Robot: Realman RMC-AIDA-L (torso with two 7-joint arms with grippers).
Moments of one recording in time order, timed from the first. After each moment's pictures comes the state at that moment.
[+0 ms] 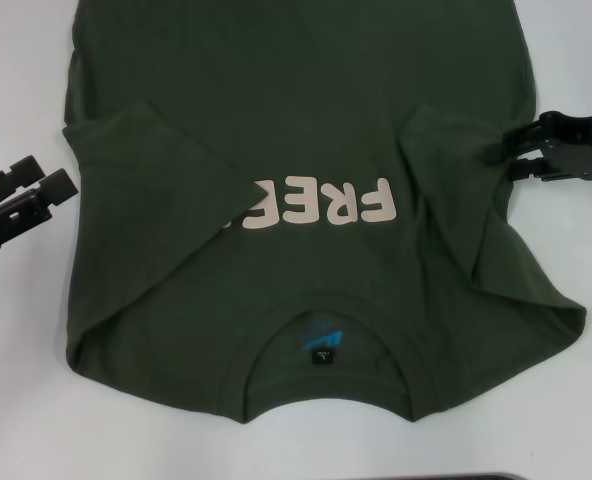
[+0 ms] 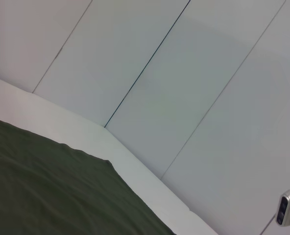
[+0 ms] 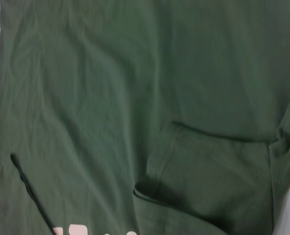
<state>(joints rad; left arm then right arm) -0.26 -2.12 -2.87 -0.68 -1.17 1.80 -1.53 0.65 1.91 -0.75 -0.58 -2.35 -1.34 2.64</state>
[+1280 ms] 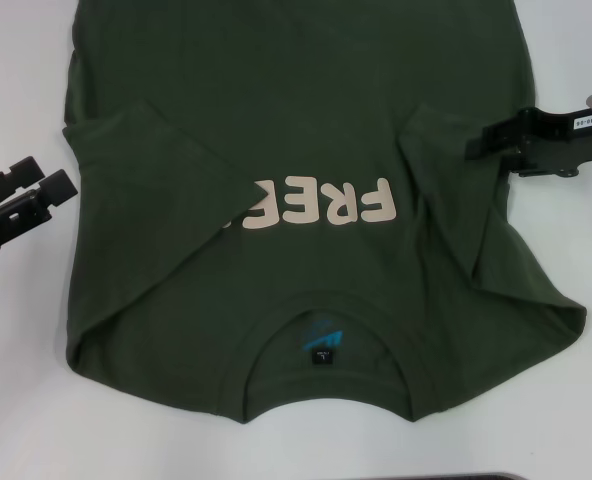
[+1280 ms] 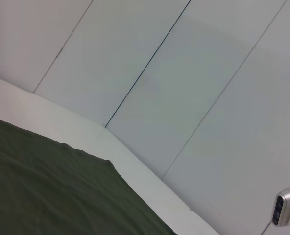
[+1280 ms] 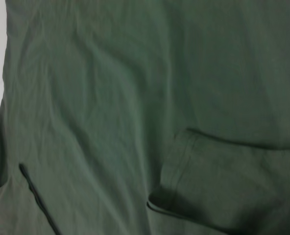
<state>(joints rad) -0.26 -2.12 -2.87 -0.68 -1.17 1.80 -1.53 0.67 1.94 -0.74 -0.54 -2.34 -1.28 2.63</state>
